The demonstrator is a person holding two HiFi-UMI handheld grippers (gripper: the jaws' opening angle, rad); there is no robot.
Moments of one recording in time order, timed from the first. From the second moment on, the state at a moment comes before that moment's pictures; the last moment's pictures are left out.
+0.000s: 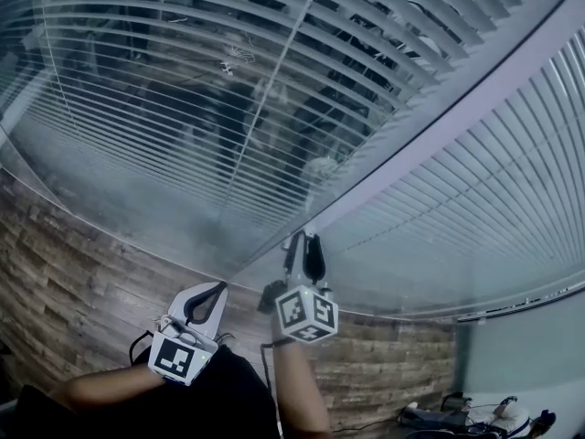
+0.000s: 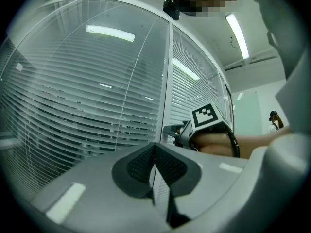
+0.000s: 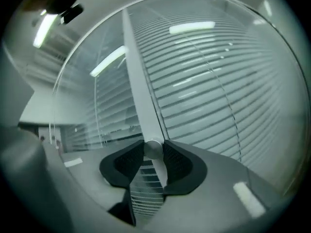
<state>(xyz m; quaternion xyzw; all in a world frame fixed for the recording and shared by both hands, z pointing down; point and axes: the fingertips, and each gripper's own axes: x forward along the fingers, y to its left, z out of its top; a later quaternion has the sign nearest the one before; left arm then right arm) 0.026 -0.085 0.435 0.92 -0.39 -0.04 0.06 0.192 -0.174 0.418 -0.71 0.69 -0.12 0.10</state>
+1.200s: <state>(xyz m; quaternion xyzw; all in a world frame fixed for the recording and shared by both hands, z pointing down) 0.022 -0.086 0.437 0.92 -0.39 -0.03 0.06 0.176 -0.176 0.409 -0.72 0.66 0.11 -0.19</state>
